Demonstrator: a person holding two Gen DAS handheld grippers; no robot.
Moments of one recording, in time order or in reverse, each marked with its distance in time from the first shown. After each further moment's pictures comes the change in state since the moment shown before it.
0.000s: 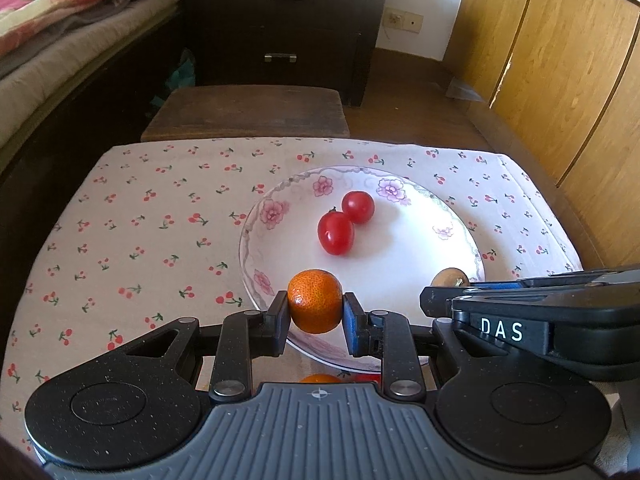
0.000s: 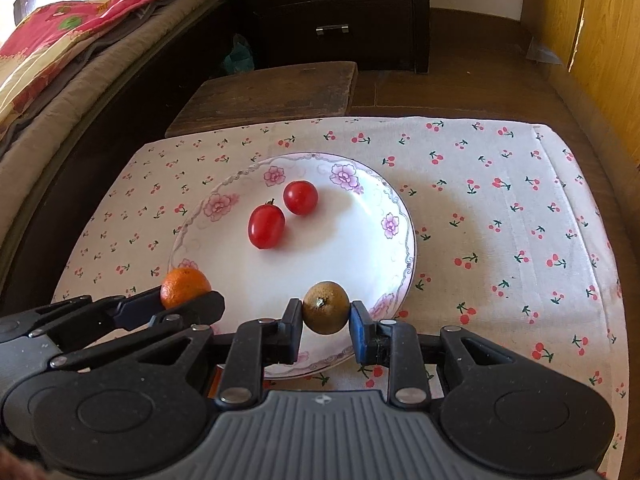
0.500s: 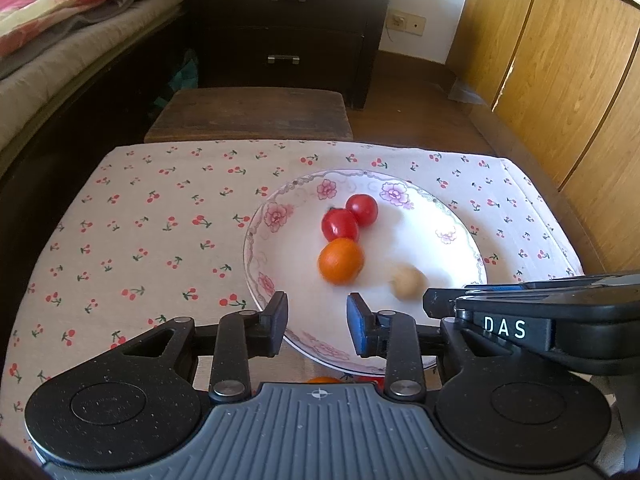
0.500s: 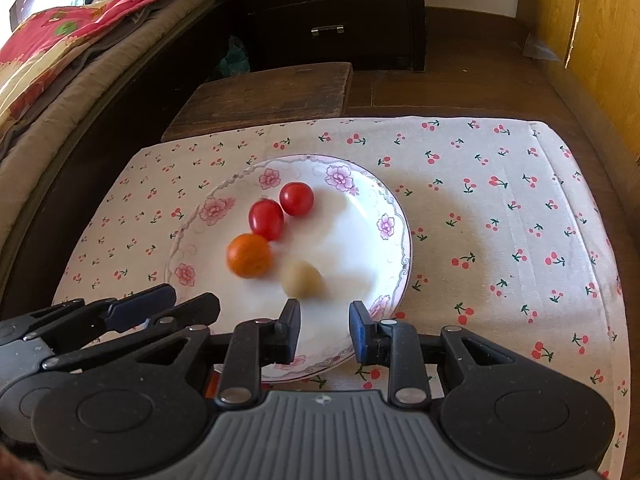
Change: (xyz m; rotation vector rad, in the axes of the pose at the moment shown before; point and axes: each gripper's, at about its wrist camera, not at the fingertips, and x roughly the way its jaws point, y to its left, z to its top) left arm -0.001 0.002 0.002 -0.009 -0.006 0.003; right arm 0.001 -0.002 0.001 0.016 -0.004 -0.004
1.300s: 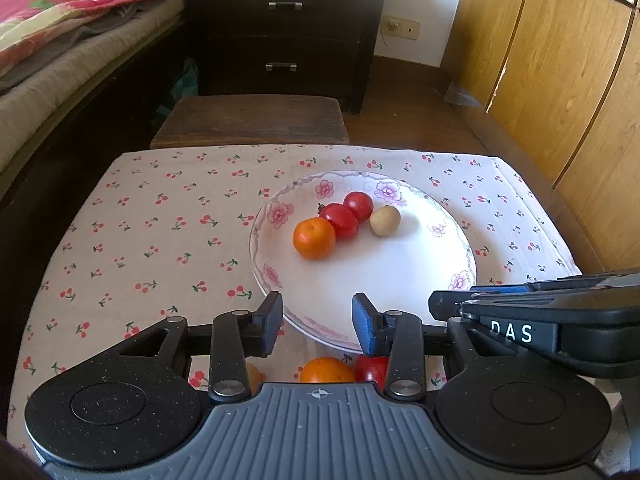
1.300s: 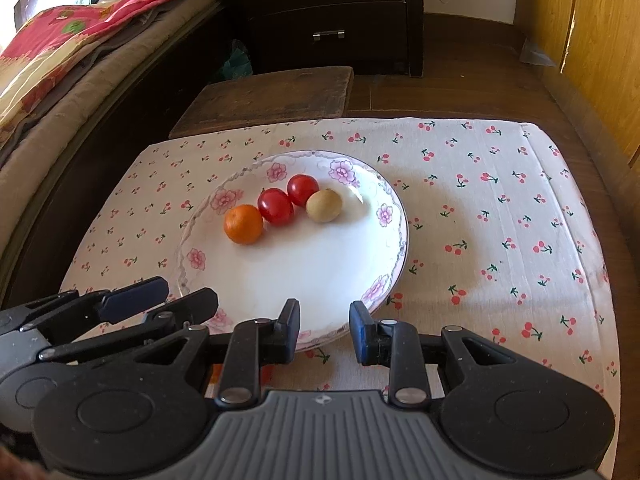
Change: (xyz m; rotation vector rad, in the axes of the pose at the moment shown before) left arm -0.018 0.000 -0.008 0.022 -0.020 0.000; right arm -0.019 0.006 -0.014 -0.015 -0.014 -0.011
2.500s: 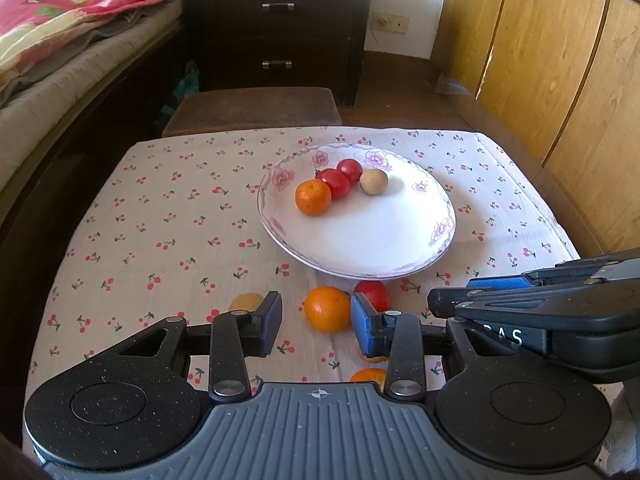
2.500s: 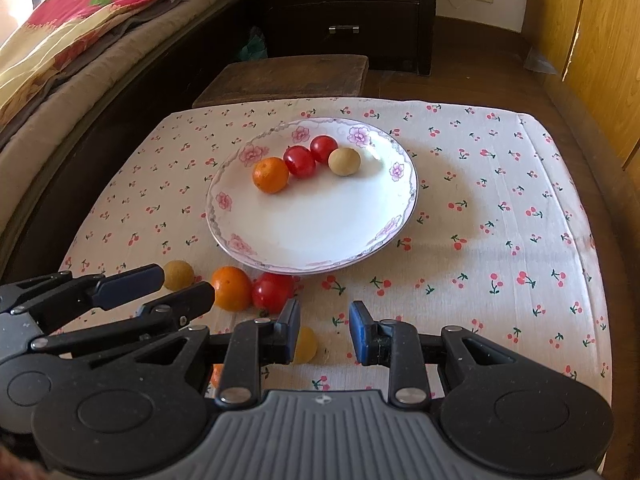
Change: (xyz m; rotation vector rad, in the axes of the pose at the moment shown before) left arm -0.035 -0.001 -0.036 0.044 0.003 0.005; right arm -0.026 0.018 -0.042 -0.061 0.009 -0.014
